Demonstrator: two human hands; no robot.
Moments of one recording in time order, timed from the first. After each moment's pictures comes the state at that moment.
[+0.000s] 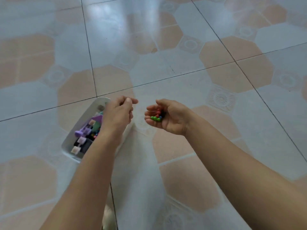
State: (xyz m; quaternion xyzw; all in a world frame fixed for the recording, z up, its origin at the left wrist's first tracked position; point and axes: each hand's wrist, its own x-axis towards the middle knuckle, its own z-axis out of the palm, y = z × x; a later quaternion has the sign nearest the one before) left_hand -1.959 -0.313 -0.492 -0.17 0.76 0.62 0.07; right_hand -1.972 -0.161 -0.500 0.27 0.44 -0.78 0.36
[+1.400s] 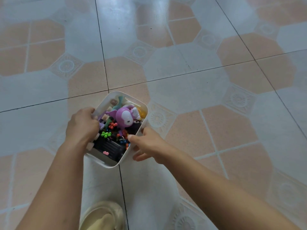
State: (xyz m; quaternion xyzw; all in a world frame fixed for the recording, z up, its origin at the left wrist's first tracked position) left_hand -1.948 -0.437 -0.515 -0.23 0.94 0.21 0.12; right_hand -1.918 -0.260 -0.523 0.16 0.69 -0.56 0.43
